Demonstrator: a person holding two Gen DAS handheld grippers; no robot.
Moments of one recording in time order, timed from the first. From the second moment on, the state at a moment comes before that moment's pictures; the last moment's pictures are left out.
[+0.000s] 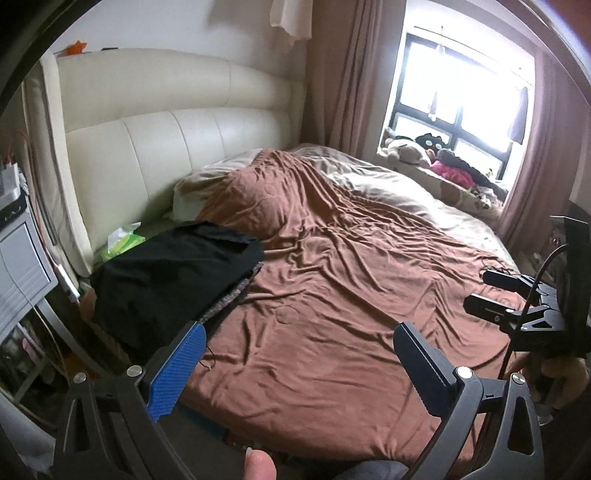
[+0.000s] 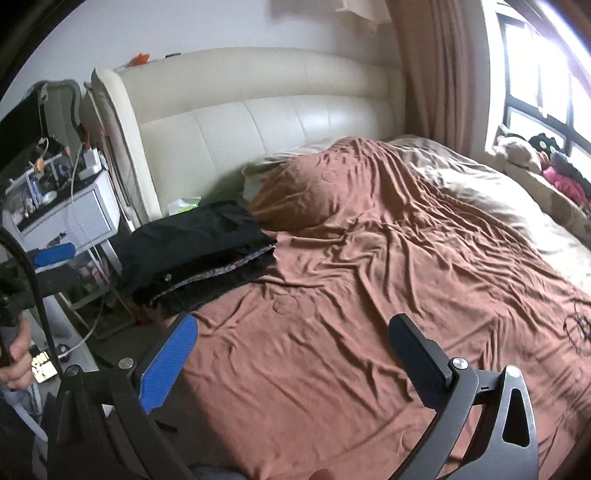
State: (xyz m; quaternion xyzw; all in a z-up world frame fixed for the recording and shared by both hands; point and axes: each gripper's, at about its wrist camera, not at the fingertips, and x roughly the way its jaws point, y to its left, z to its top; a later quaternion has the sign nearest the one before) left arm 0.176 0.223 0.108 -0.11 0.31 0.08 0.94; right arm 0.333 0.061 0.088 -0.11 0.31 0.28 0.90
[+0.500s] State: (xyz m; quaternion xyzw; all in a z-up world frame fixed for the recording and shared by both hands) left arm 0.121 0.157 0.109 -0.09 0.29 0.04 0.95; right arm 0.224 0.011 0.104 -0.11 0.29 0.23 0.92
